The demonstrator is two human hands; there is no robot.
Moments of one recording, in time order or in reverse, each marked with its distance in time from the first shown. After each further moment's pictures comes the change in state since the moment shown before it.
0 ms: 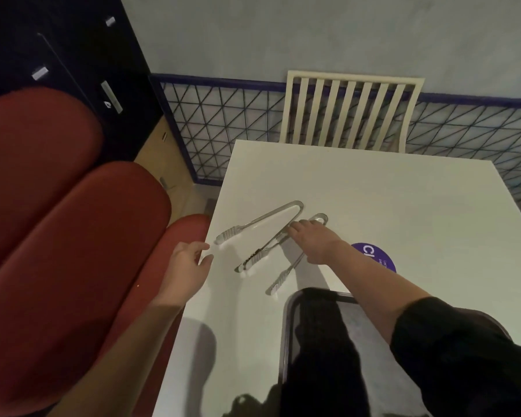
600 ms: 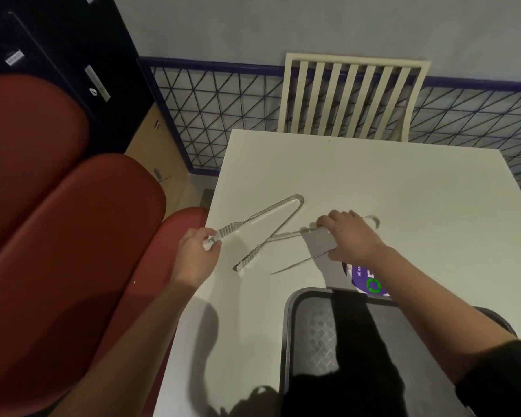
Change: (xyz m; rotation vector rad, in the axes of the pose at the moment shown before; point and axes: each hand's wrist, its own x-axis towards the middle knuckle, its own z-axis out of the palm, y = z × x) left_hand 0.027 0.017 0.017 -0.034 -0.032 -0.037; right_hand -0.043 0.039 0.012 0.288 0.106 0.217
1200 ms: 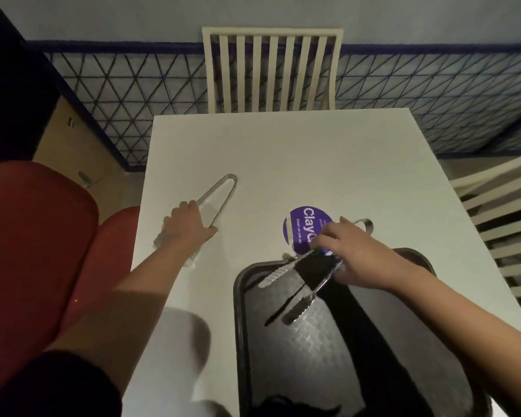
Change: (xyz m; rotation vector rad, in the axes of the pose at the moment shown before) left_hand 0.039 0.066 0.084 0.675 -0.267 0.160; right_hand -0.149 0.031 -0.001 0.140 0.145 -0.118
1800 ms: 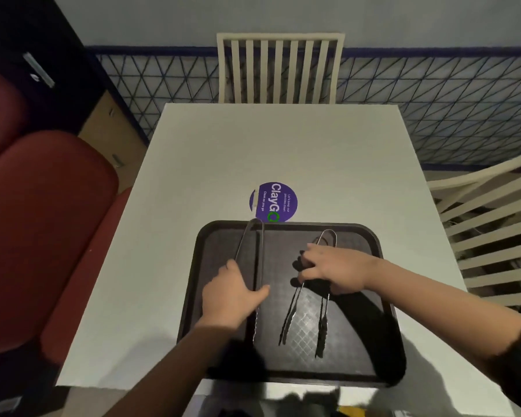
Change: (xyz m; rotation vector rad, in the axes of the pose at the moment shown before) left_hand -0.267 0.156 0.064 -0.233 -0.068 -0.147; right_hand -0.117 0.042 0.025 -0.147 -0.447 -0.386
